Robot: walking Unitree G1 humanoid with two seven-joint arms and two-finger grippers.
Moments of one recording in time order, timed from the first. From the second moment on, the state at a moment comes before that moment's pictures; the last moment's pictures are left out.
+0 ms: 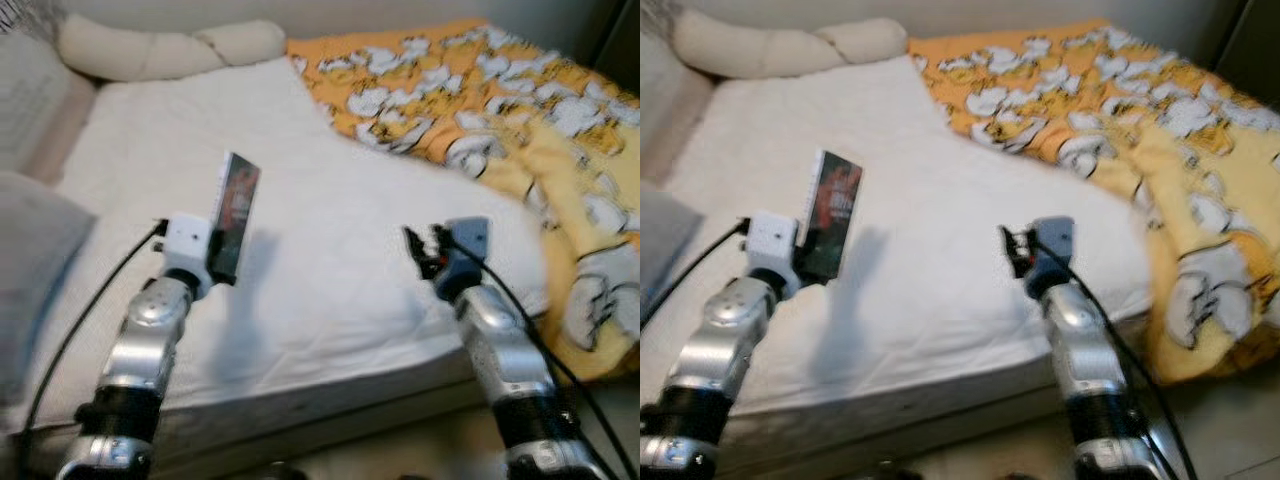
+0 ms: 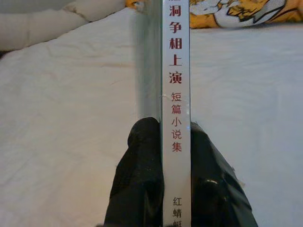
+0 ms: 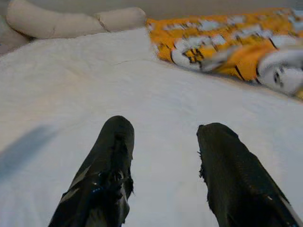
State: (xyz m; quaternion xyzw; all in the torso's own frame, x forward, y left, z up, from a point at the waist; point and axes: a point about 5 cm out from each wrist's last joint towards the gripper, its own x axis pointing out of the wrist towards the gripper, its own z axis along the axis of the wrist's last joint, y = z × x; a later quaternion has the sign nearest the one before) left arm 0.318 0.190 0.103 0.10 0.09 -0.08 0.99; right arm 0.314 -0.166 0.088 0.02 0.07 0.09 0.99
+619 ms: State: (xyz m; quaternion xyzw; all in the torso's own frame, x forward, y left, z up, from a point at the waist) left arm 0.315 0.195 0.099 0.10 0.10 -0.08 0.99; right arm 0.312 -0.153 0.083 0.03 0.07 0.11 0.99
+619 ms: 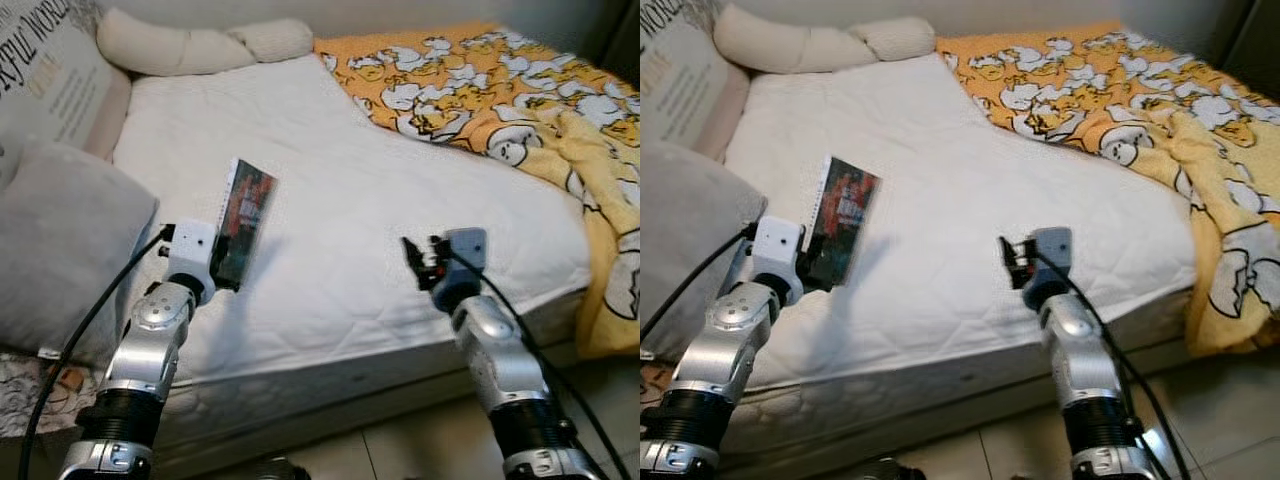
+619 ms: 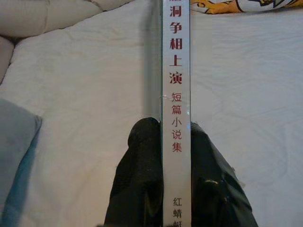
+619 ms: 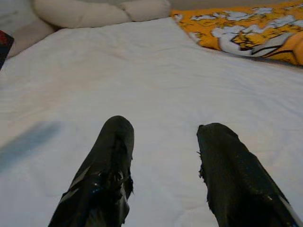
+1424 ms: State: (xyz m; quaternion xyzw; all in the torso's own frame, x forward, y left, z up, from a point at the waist) left arm 0.314 0.201 0.101 0.09 0.09 -0.07 0.99; right arm 0.310 -0.146 0.085 0.00 0.07 0.15 0.99
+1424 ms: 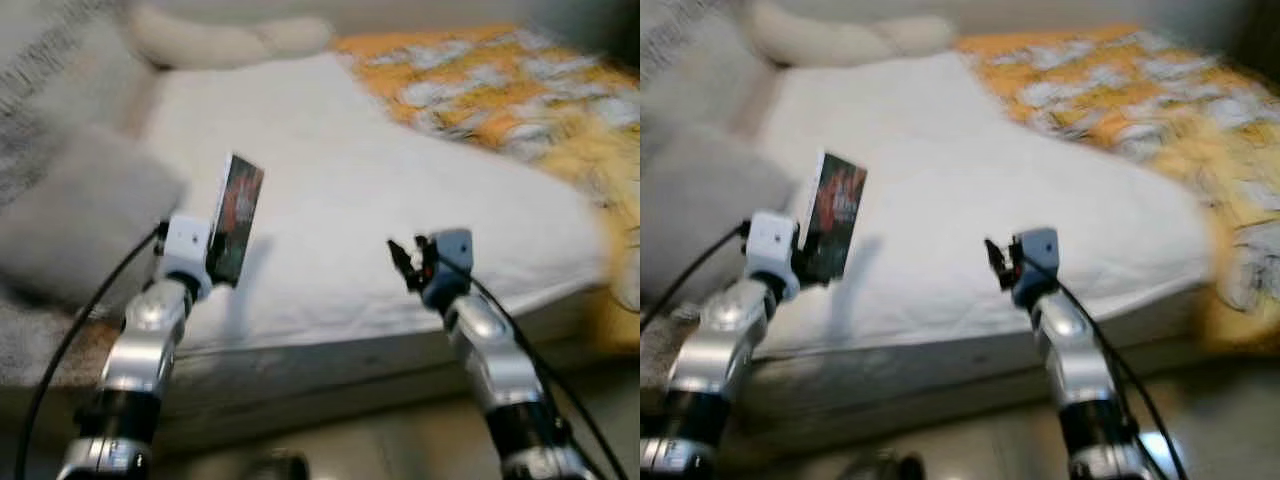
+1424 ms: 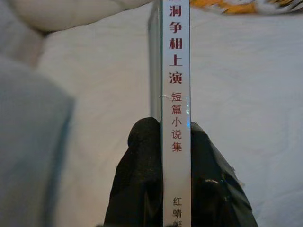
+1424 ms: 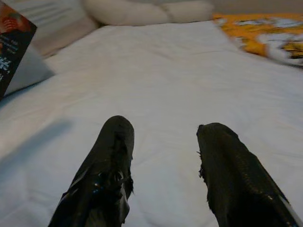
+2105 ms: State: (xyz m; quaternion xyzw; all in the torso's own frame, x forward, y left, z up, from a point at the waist) left arm 0.315 0.206 0.101 0.09 0.10 -0.07 0.99; right arm 0.312 -0.146 0.084 -0.01 0.07 0.15 0.99
